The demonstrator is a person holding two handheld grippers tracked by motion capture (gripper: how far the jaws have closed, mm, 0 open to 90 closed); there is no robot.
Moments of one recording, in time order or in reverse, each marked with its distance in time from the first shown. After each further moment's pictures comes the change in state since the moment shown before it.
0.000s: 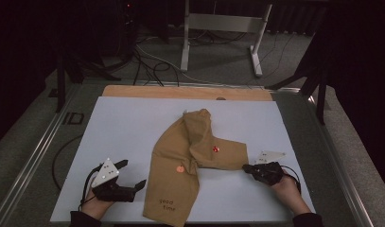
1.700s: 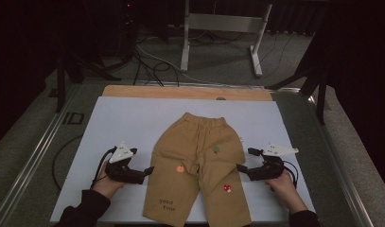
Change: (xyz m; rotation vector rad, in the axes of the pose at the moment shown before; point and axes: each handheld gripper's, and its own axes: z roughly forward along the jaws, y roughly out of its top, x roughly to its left) left arm 0.031 0.030 0.061 0.148 -0.042 -0.014; right arm -0.015 0.015 -0.004 -0.270 0.074 0.157
